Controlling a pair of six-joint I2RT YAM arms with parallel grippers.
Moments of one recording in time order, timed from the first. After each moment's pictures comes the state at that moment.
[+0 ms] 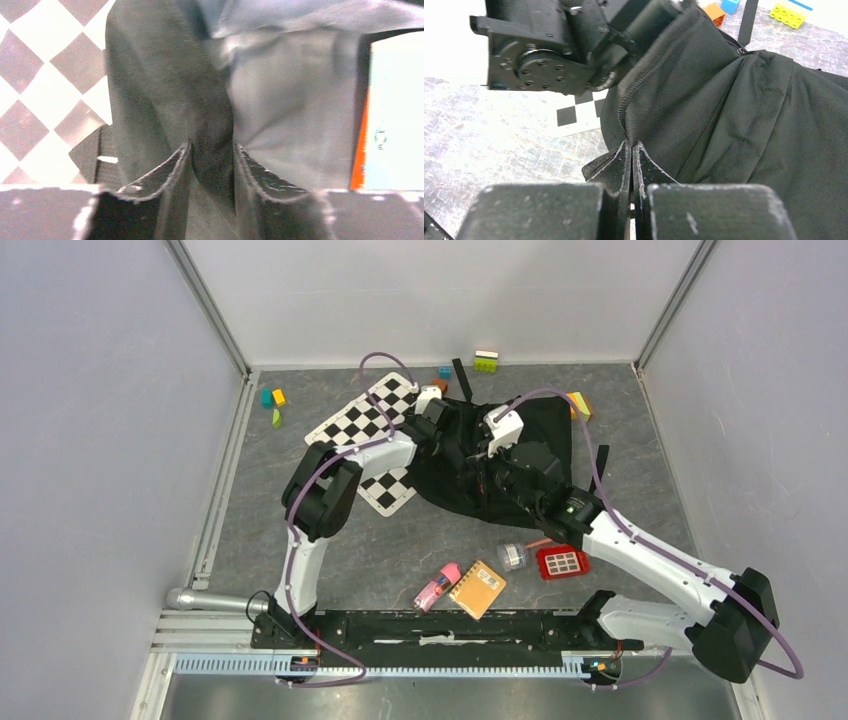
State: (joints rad) left arm -0.65 2.17 1.58 -0.25 -0.48 -0.48; right arm 0.79 1.12 0.86 -0.02 0.19 0.12
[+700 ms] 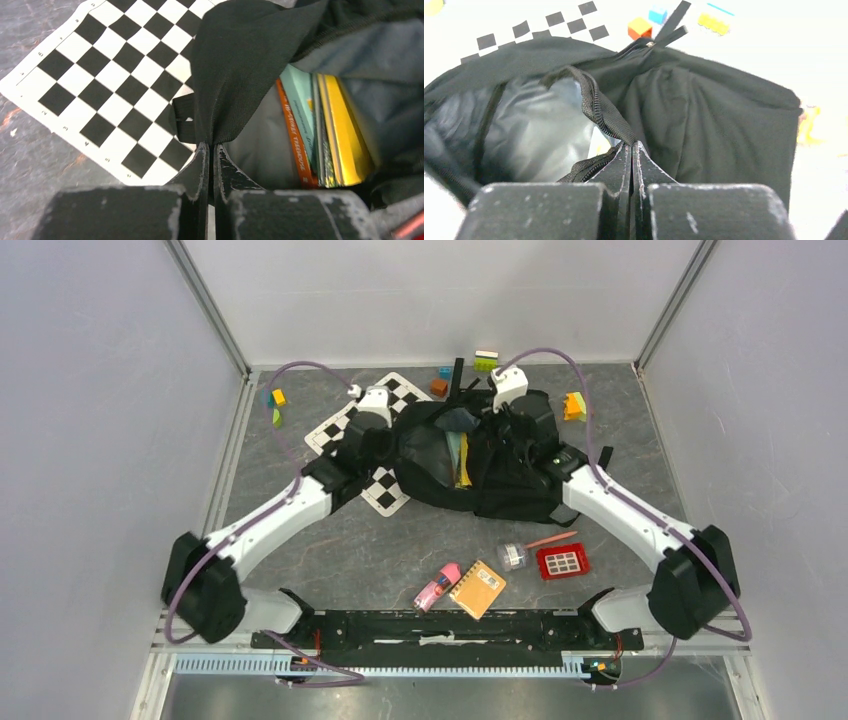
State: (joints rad) left arm -0.61 1.39 1.05 -0.16 -0.36 -0.34; right arm 0.57 1.35 1.02 0.00 0.20 0.06
